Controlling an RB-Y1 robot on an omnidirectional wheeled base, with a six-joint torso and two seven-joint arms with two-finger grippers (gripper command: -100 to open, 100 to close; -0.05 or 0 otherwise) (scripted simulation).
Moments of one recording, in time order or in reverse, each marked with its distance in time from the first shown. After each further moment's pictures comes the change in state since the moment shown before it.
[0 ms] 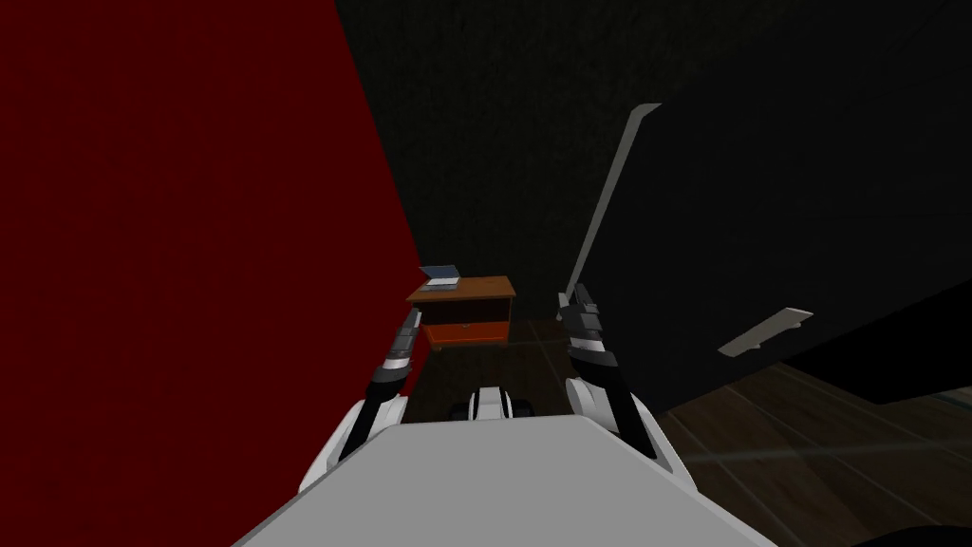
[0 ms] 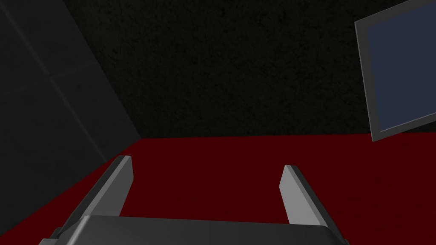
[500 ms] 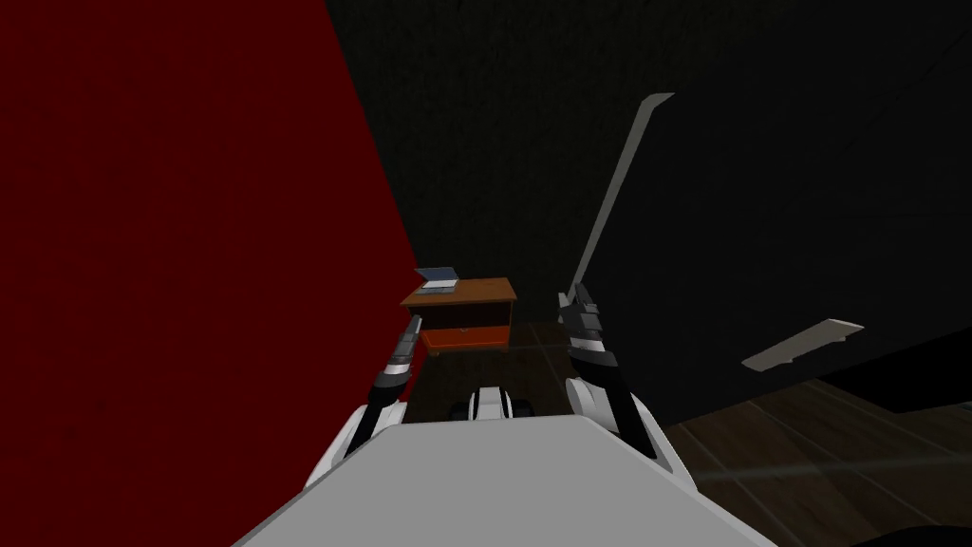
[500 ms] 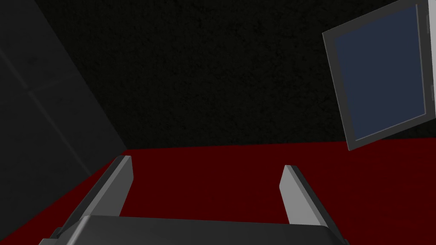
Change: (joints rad) left arm -0.016 0.007 0.013 0.134 -0.015 -0.081 -0.002; right arm 0.000 0.000 0.000 0.000 0.000 0.000 0.000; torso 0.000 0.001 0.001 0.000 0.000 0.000
